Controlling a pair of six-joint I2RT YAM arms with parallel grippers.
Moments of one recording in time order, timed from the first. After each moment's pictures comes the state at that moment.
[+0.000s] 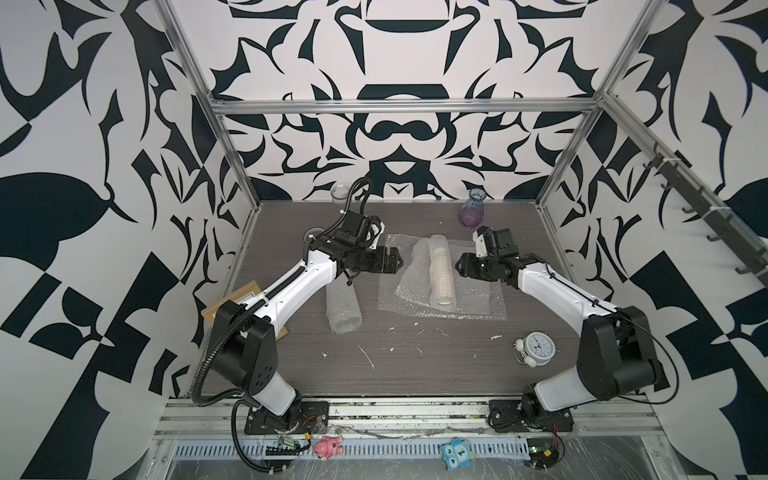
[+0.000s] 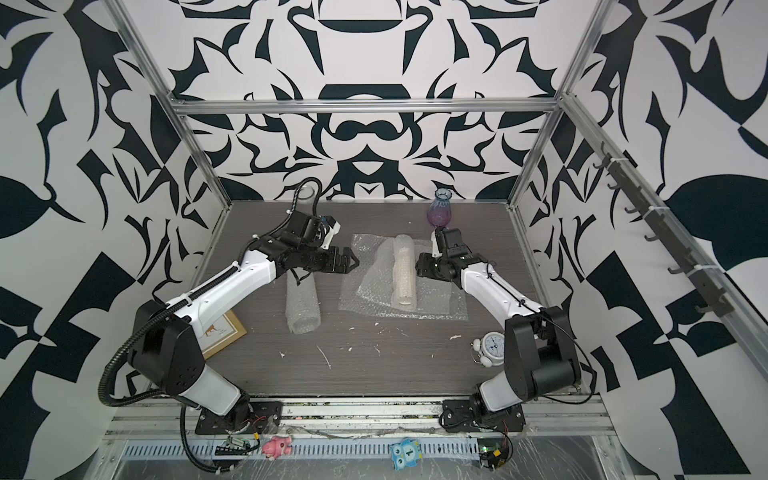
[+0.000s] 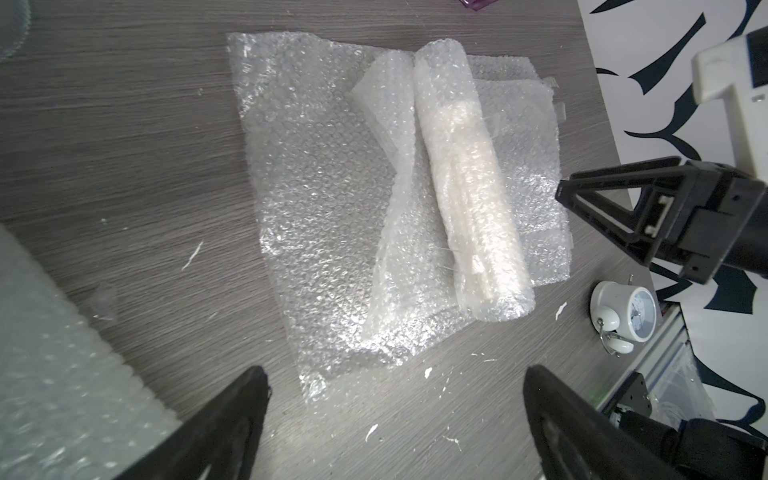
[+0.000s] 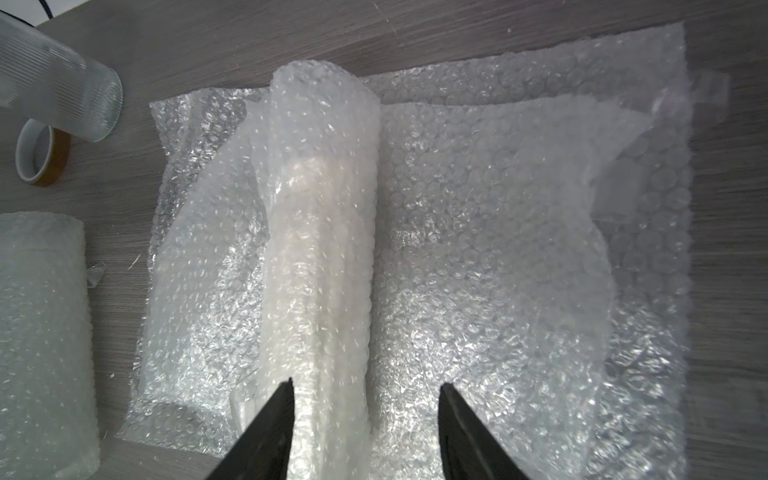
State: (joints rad) left arm -0.57 1.60 1.32 -0.60 0.30 -0.38; right arm 0.26 1.50 1.01 -0.42 -0.17 0.40
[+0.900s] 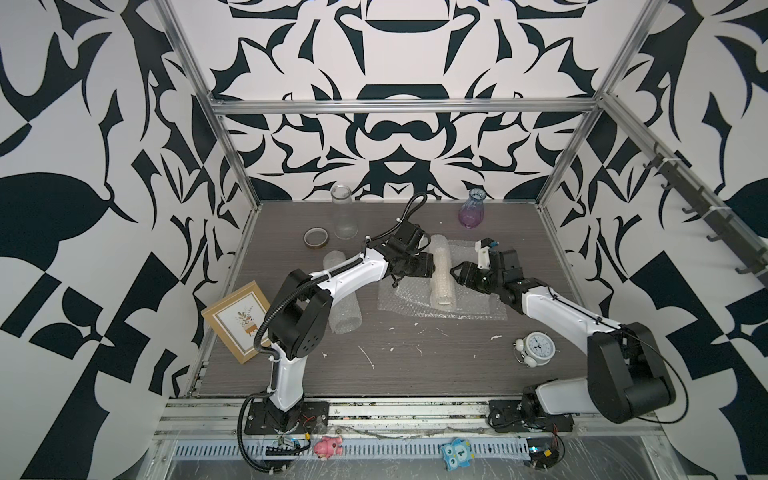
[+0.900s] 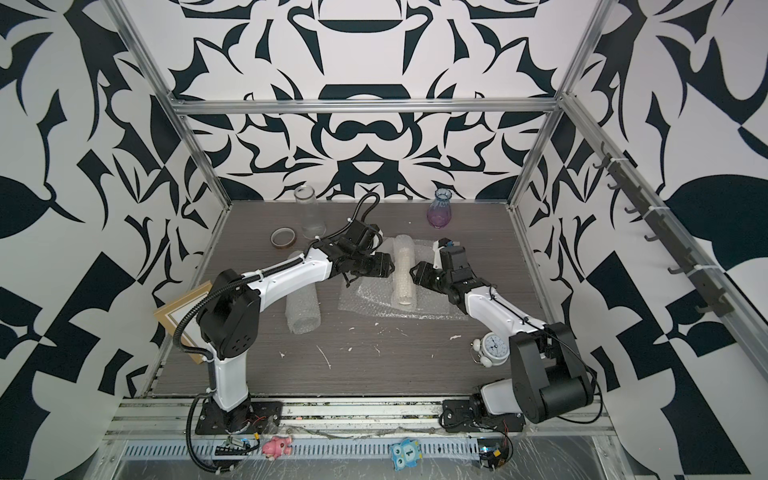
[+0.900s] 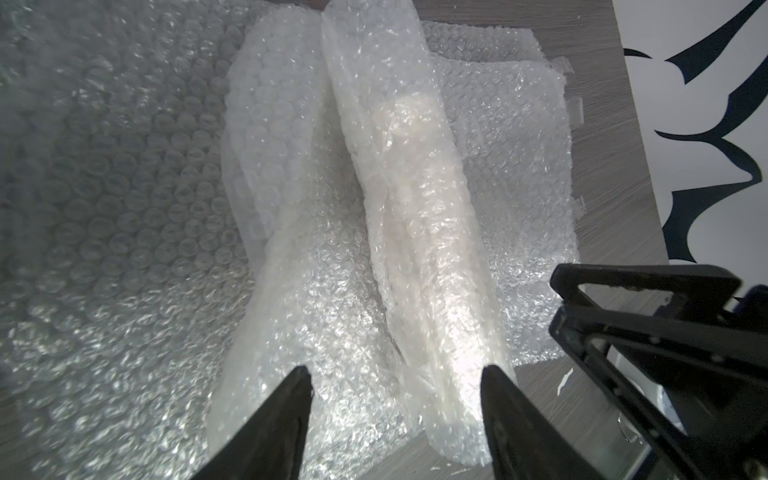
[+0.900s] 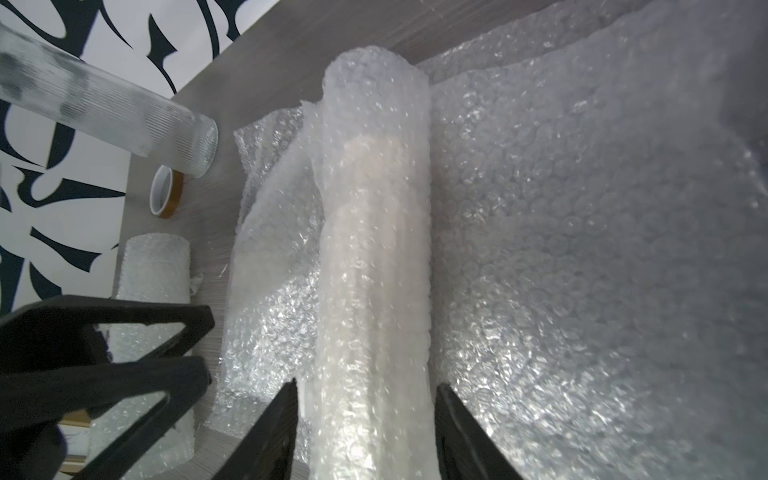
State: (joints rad) left arm -0.76 1.94 1.53 -0.46 0.17 -0.53; right arm 0.26 1.39 0.75 -0.06 -0.30 0.61
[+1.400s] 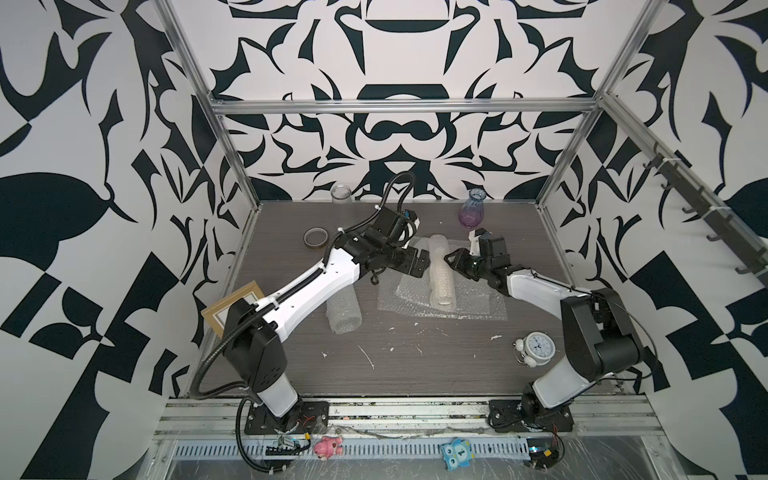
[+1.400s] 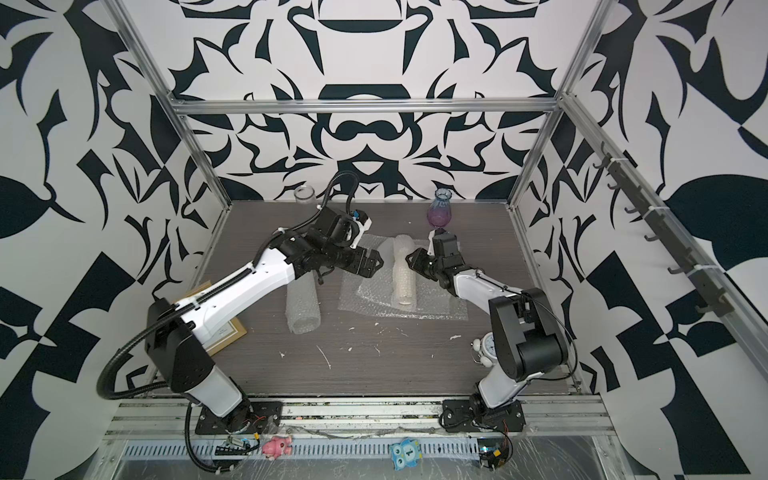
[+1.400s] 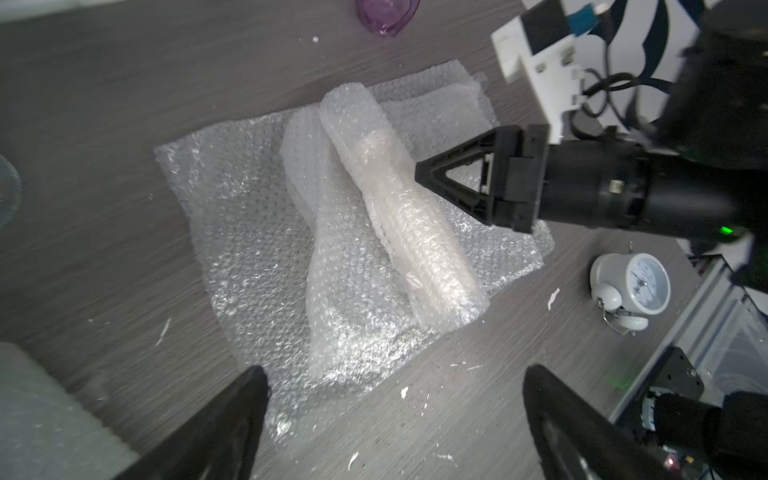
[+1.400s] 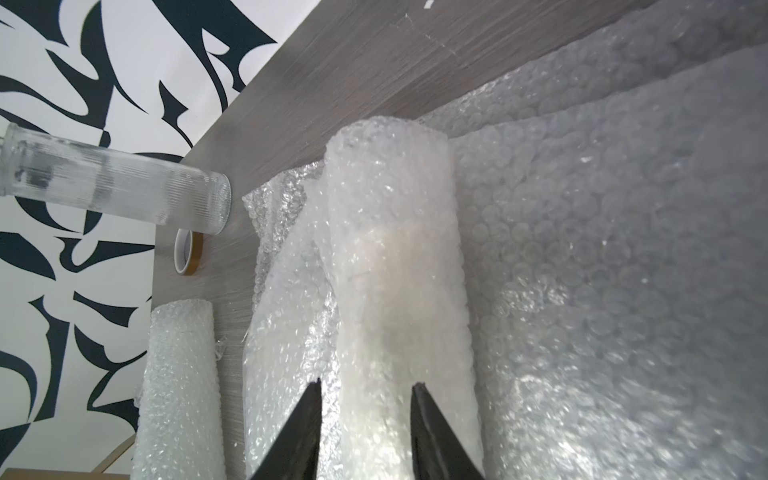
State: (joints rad) left arm -0.75 1.60 1.51 -0.69 0.13 -0.23; right arm 0.26 1.63 0.90 0.06 -0.31 0.74
